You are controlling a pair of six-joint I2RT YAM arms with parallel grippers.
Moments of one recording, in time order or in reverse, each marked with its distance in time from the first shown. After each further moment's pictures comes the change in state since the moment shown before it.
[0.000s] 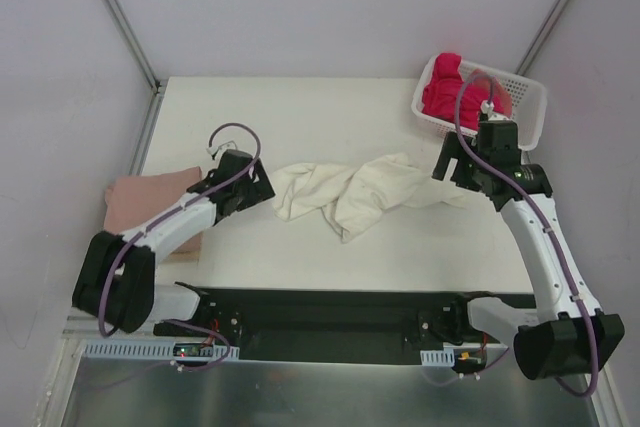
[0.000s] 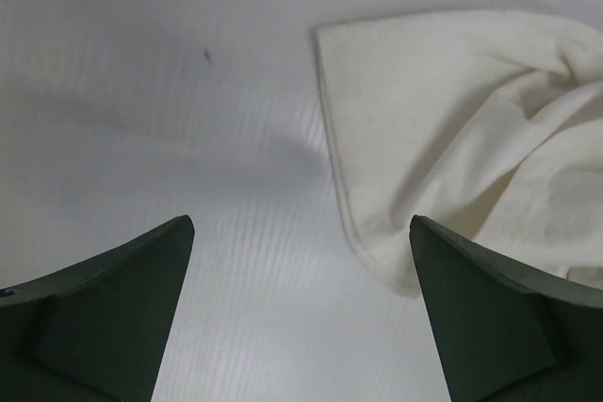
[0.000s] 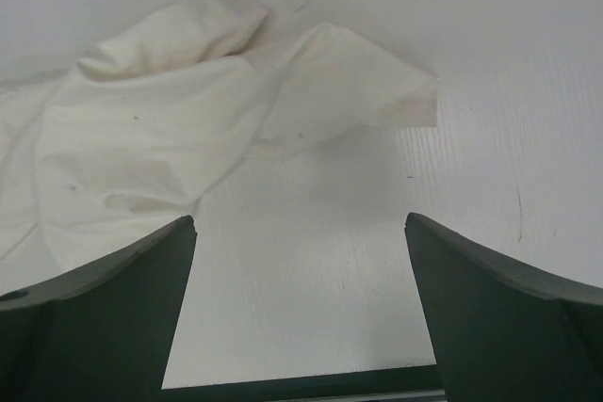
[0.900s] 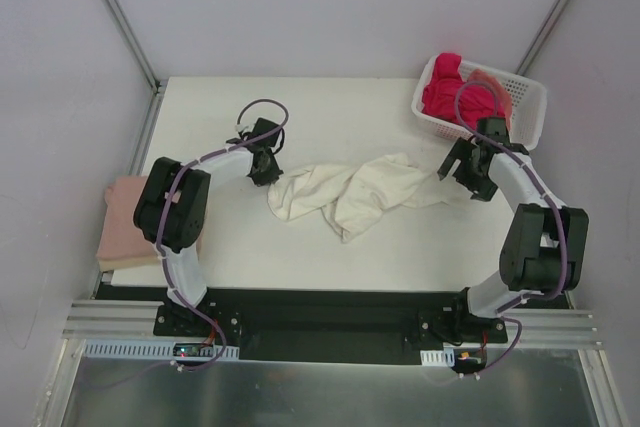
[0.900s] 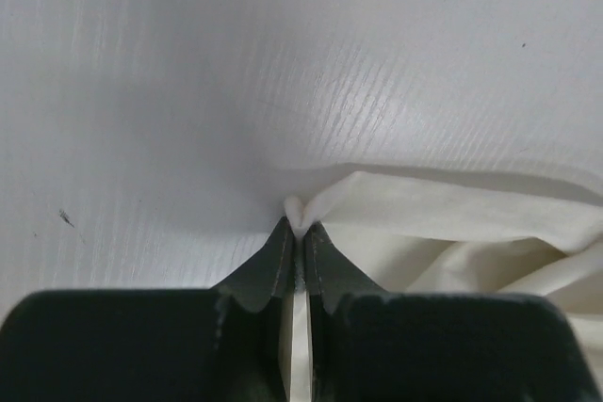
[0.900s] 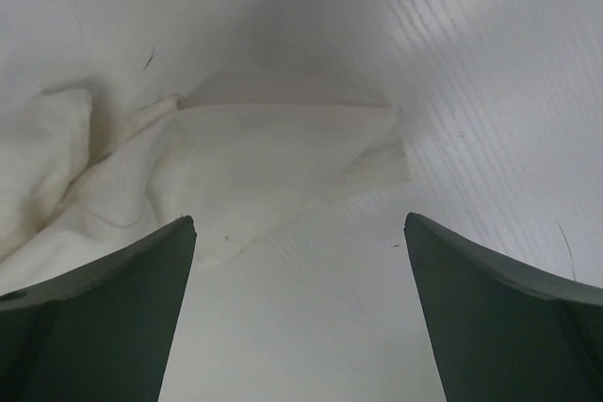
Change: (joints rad) left arm -0.005 0.618 0.527 -0.161 0.023 -0.049; right arm -0.198 0.460 -0.055 0.178 -0.014 0.122
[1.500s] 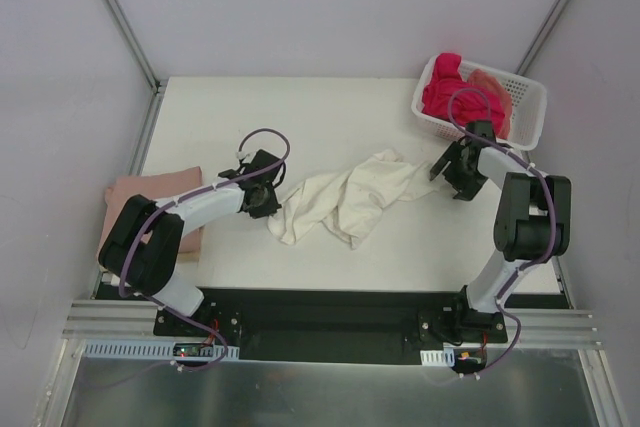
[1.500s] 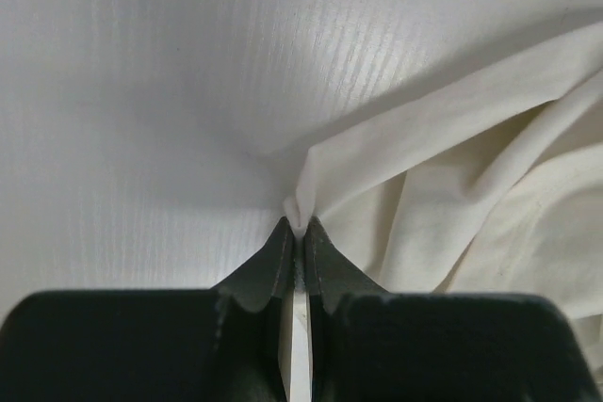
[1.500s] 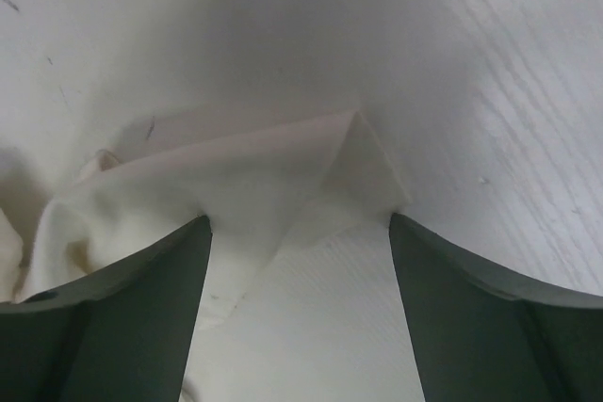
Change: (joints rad) left arm -0.127 -0.323 -0.325 -0.020 -0.026 -0.019; right arm 0.002 0.206 0.013 0.147 -0.064 0.143
